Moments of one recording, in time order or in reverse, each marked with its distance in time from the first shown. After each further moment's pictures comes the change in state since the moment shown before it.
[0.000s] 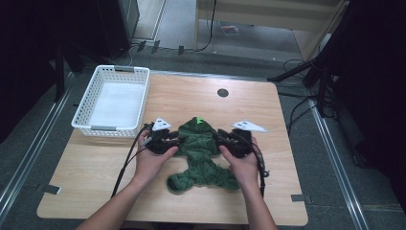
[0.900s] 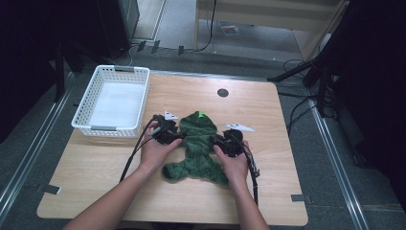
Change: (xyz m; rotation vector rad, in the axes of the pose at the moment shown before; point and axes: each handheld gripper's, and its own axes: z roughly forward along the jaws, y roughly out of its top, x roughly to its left) left arm 0.019 0.012 0.021 0.067 0.101 -0.009; right arm -0.018 -0.022 0.034 0.080 -0.077 0.139
